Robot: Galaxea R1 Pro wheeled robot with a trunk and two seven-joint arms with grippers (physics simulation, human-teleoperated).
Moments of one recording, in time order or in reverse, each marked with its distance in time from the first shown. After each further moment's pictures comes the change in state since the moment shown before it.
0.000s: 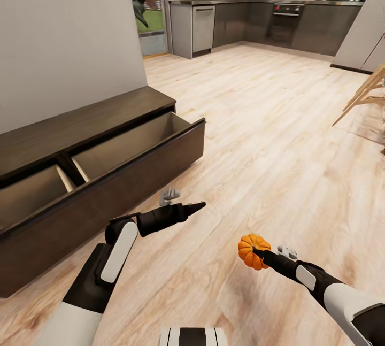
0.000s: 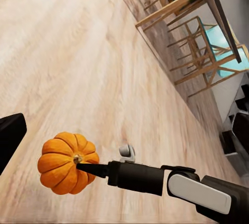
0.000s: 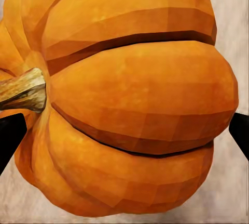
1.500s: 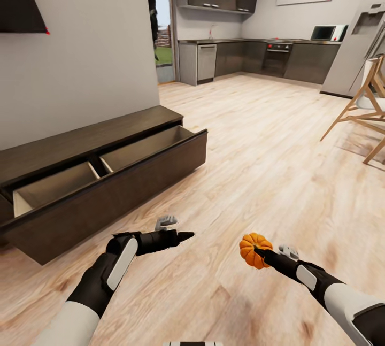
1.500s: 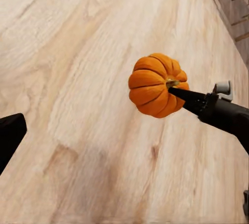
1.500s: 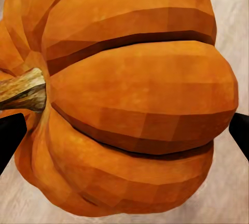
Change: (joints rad) left arm 0.000 0.041 0.006 0.300 -0.165 -0.003 -0.001; right arm 0.000 -0.003 -0.004 0.000 -0.003 -0.020 -0.014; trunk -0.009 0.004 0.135
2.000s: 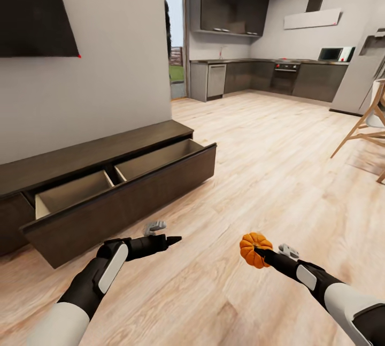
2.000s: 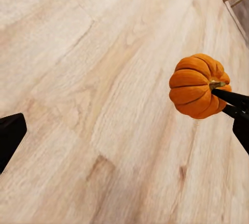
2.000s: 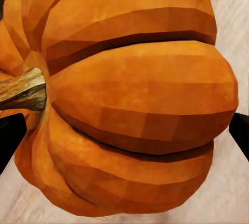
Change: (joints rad) left arm 0.000 0.059 0.019 0.105 0.000 -0.085 -0.004; right arm 0.000 0.000 0.004 -0.001 0.002 -0.009 0.000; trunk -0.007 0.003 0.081
